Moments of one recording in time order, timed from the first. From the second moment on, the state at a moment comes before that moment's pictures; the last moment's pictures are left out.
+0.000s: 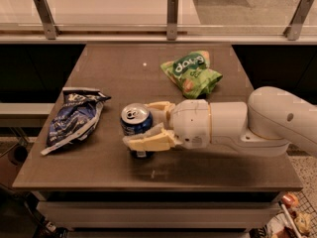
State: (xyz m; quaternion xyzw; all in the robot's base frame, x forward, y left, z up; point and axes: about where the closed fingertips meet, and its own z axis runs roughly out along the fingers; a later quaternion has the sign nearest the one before) arm 0.436 0.045 0.891 -0.52 0.56 0.40 0.50
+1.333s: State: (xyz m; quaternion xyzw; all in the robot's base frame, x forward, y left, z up) arm 0.468 -0.001 0.925 -0.58 0.69 0.17 0.40
